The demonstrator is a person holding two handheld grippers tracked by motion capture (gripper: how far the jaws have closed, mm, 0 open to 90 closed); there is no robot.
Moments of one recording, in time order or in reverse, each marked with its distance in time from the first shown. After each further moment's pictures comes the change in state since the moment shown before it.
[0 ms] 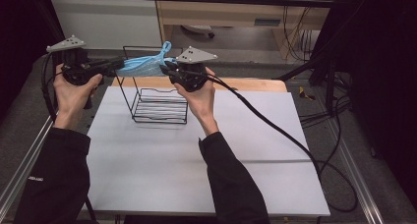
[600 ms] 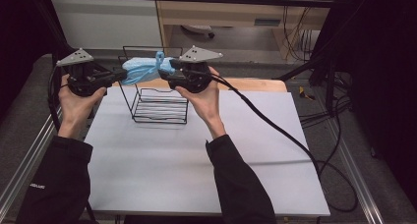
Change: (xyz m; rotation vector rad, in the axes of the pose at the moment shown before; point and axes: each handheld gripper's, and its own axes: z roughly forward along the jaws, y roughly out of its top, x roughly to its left) left arm -0.006 -0.023 0.005 0.044 0.017 0.059; right arm 0.003 0.010 -0.019 0.014 0.035 0.030
